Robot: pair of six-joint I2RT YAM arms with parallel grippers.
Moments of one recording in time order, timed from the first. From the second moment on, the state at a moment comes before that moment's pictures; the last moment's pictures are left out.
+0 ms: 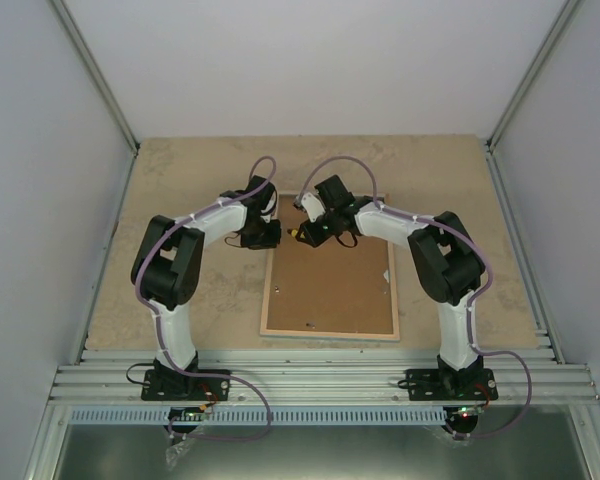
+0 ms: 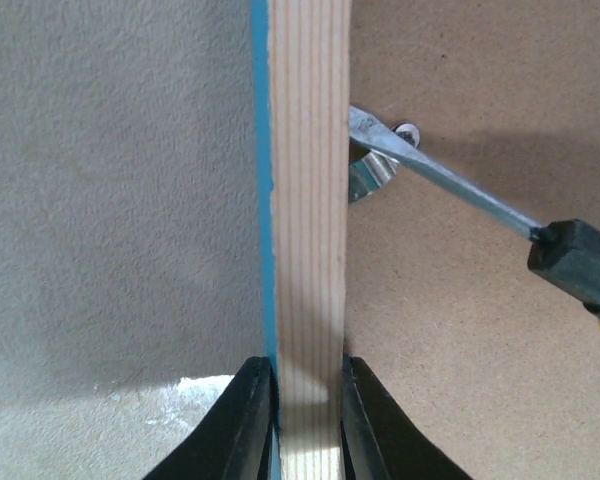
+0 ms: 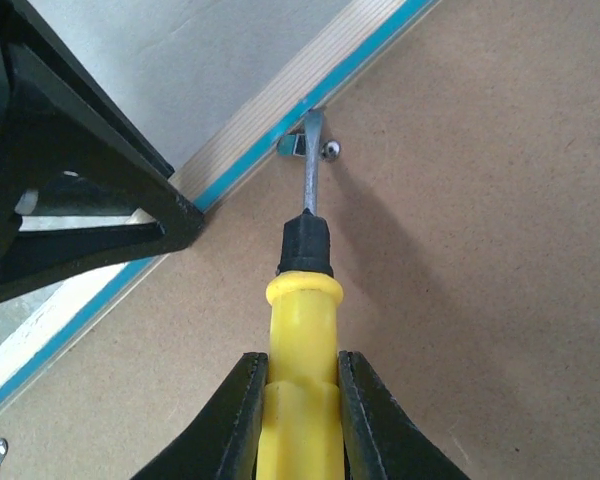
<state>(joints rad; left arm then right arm) -0.41 1.93 1.28 -0.64 0.16 -0.39 0.64 2.06 1.42 -0.34 -0.38 -0.02</state>
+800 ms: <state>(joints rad) -0.39 1.89 1.22 -0.57 0.18 -0.41 0.67 1.98 1.36 -0.45 -0.22 0.03</state>
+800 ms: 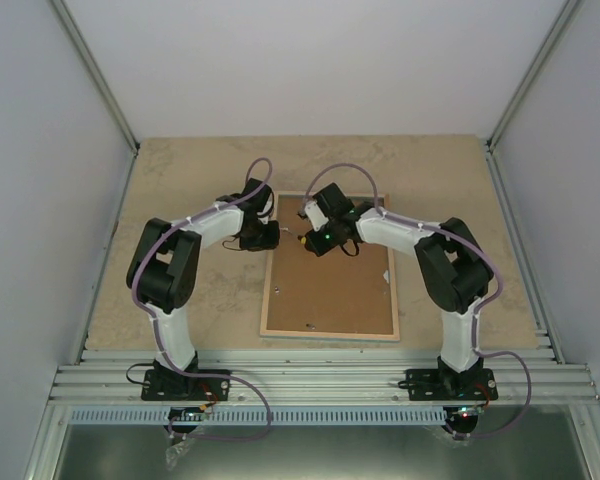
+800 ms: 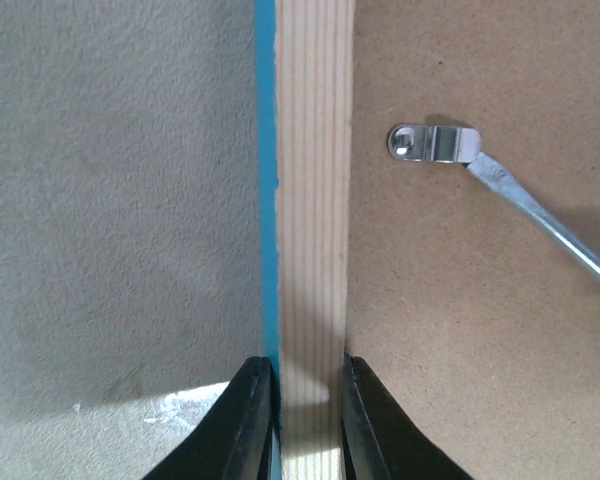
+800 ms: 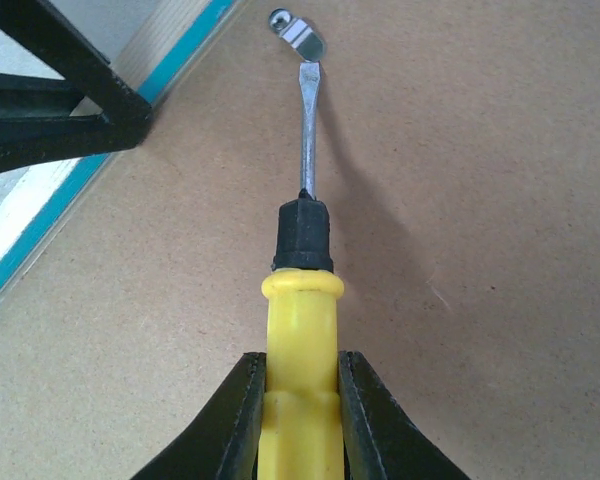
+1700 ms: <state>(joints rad) -0.31 1.70 0.95 -0.47 0.19 -0.68 0.51 1.65 1.06 -0.25 -0.14 0.14</state>
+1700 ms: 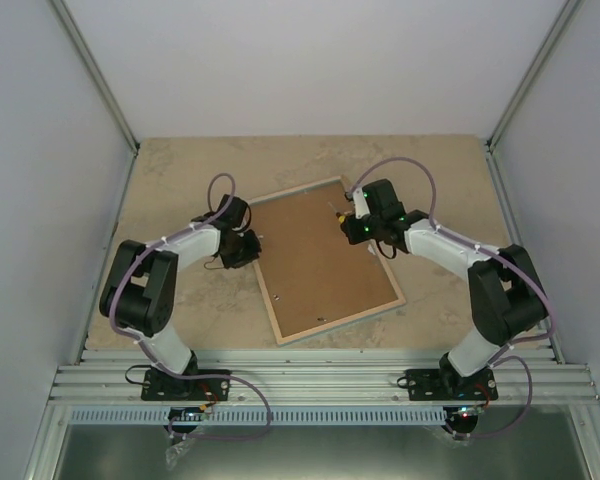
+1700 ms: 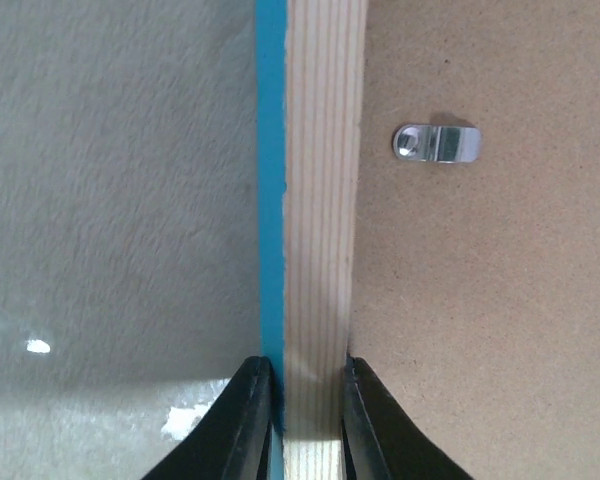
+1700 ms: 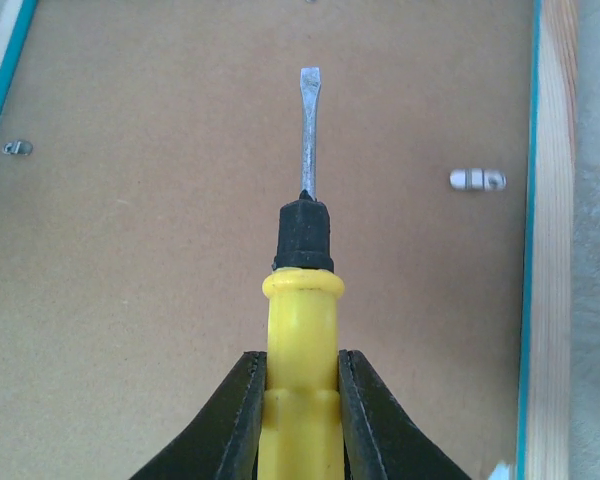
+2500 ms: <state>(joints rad) -0.33 1.55 1.01 -0.47 0.11 -0.75 0.45 1.60 0.98 -0.15 -0.15 0.15</state>
